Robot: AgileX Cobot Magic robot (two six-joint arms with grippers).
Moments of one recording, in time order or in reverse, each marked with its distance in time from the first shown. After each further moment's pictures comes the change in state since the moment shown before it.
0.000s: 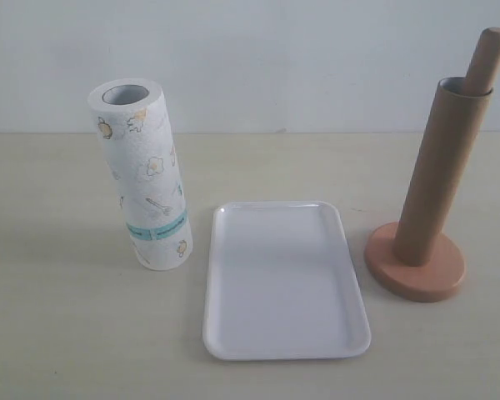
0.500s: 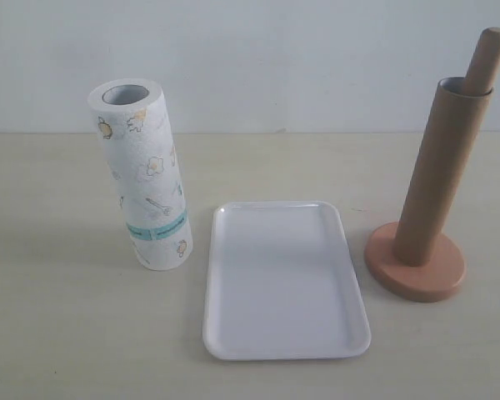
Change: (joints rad) left arm 0.000 0.000 0.000 0.000 0.000 0.000; right arm 0.000 0.000 0.000 -0.176 -0.012 -0.148
